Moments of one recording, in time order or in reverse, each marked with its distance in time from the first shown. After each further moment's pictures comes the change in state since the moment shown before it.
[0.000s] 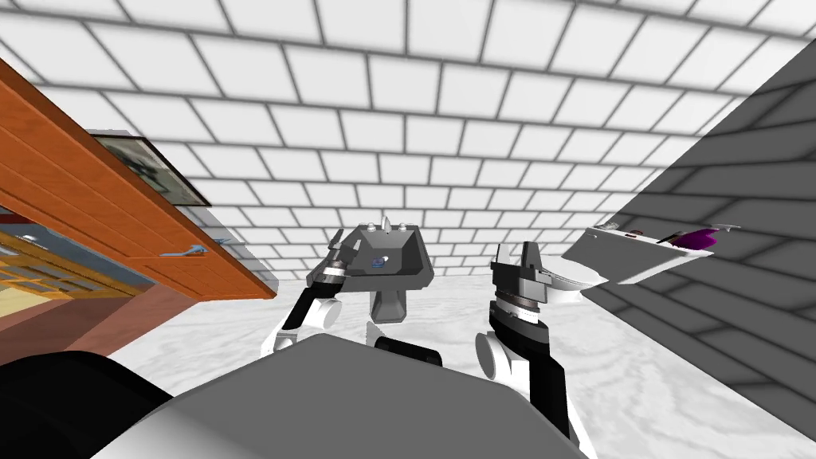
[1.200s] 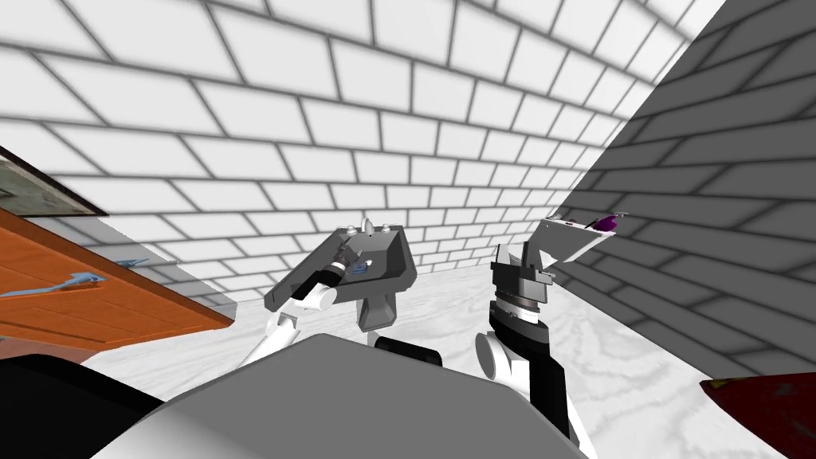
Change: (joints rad) left arm -0.134 0.163 0.075 0.228 0.230 0.336 0.087; right arm 0.000 0.000 0.000 0.000 0.000 0.000 0.000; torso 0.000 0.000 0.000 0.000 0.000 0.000
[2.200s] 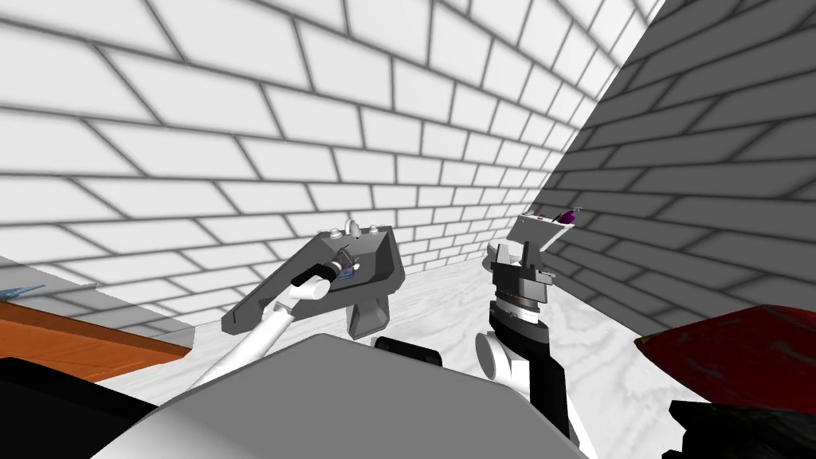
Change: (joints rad) left arm -0.076 0.136 0.039 0.166 0.168 0.252 0.056; right arm 0.000 0.000 0.000 0.000 0.000 0.000 0.000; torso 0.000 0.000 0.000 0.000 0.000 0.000
